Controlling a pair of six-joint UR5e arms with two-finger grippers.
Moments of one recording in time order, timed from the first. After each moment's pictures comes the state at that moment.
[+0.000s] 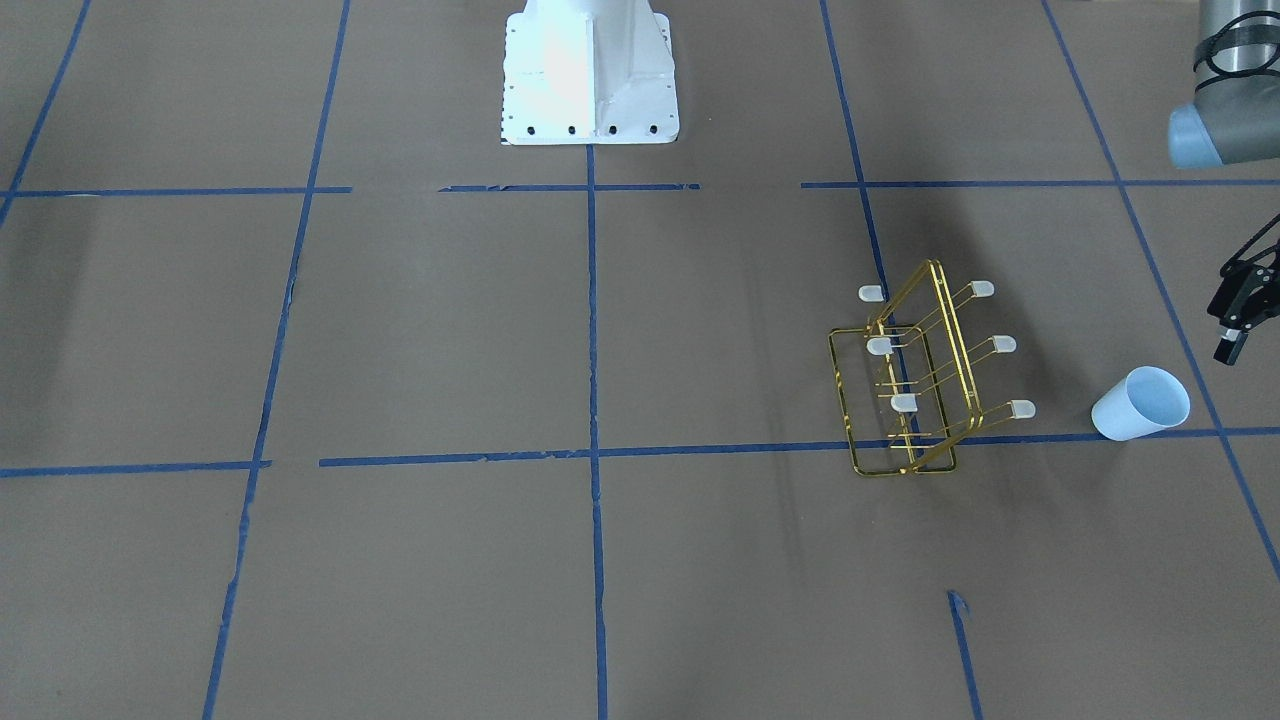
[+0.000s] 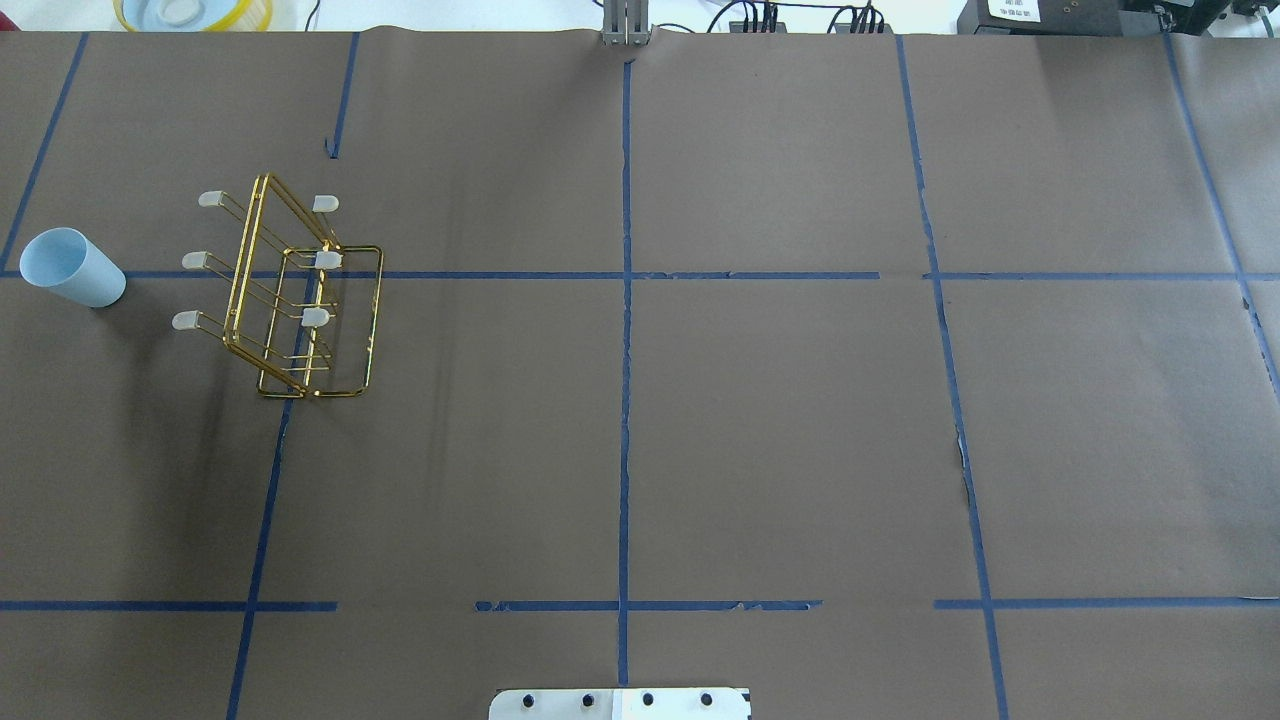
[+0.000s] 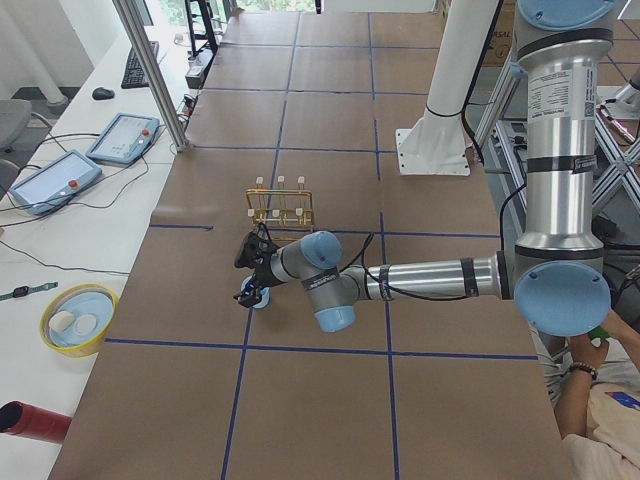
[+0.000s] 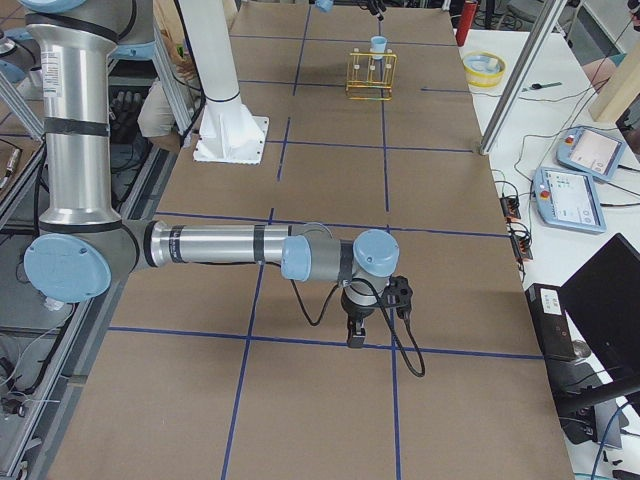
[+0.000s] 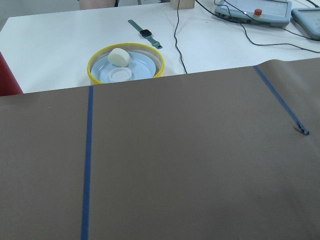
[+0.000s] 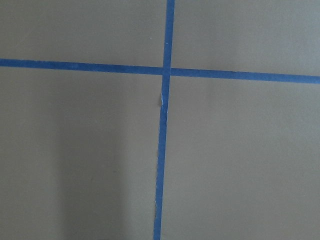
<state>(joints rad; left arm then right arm) -1.16 -1.49 -1.47 -2.91 -1.83 -0.80 1.51 -1.60 1.64 -1.65 2.31 -0.02</state>
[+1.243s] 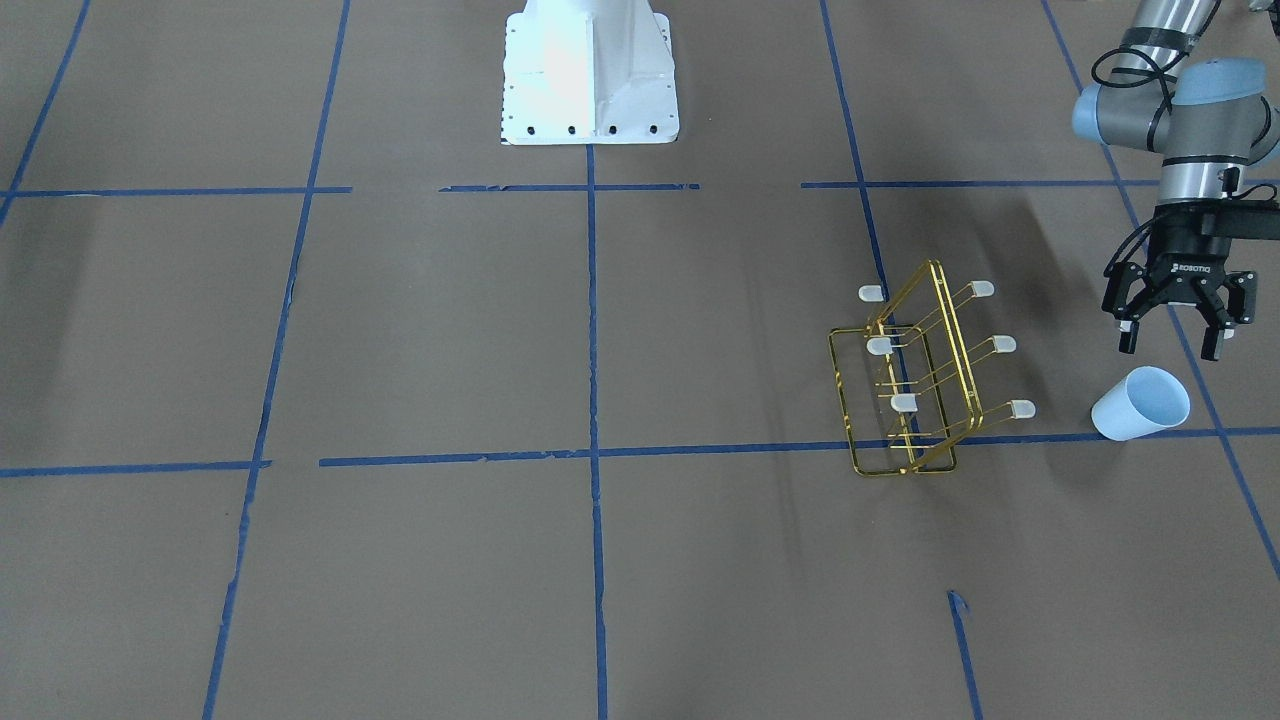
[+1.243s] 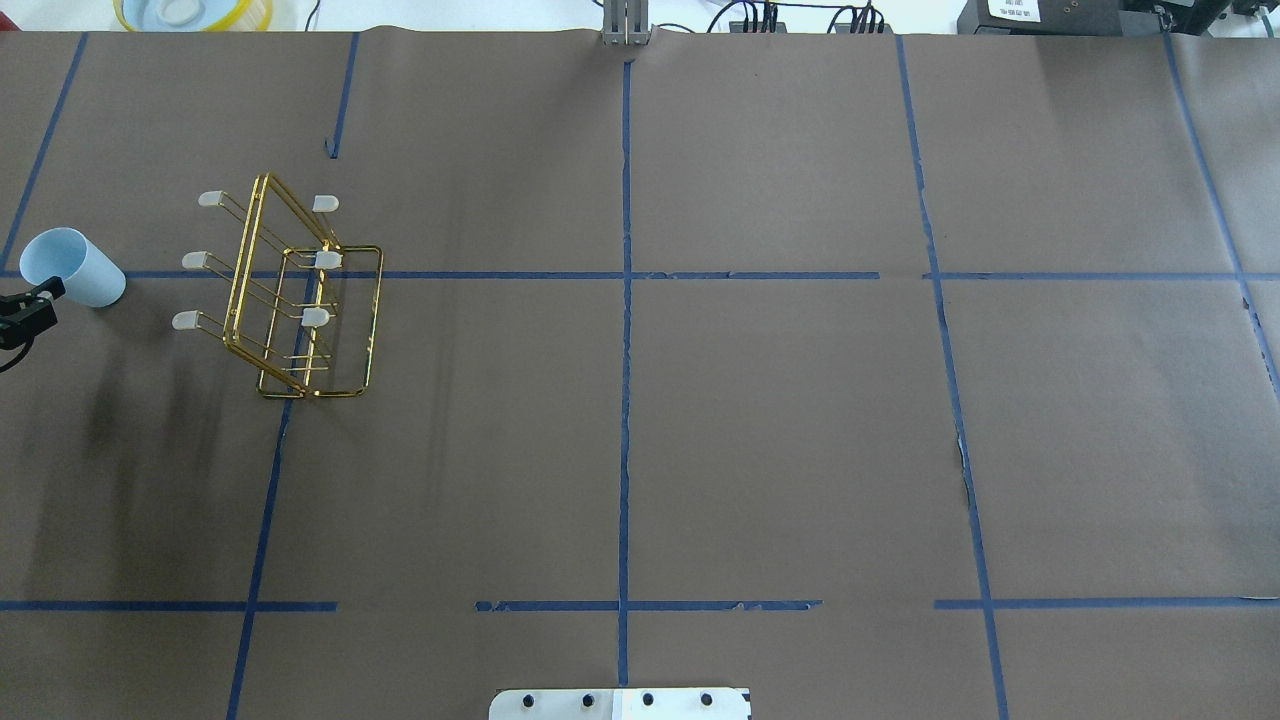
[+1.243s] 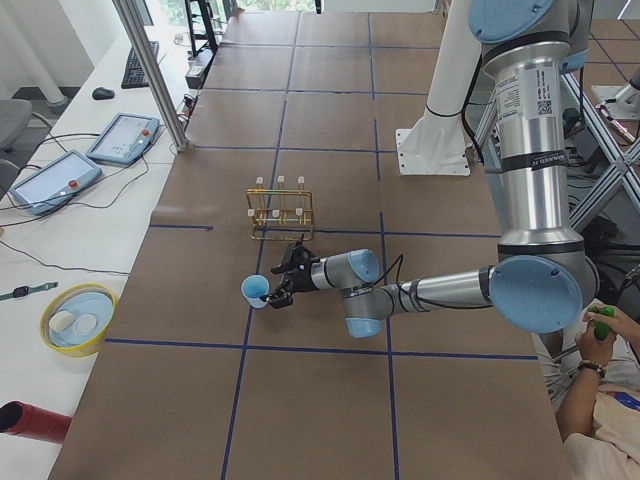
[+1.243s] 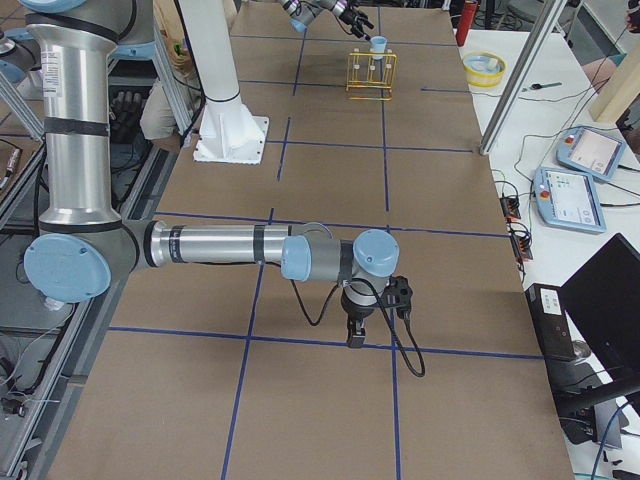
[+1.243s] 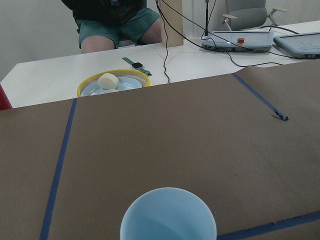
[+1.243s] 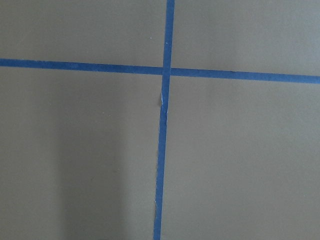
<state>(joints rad) -0.80 -1.41 -1.36 -3.18 -1.30 -0.79 1.51 -1.60 1.64 -1.65 2.31 -0.02</state>
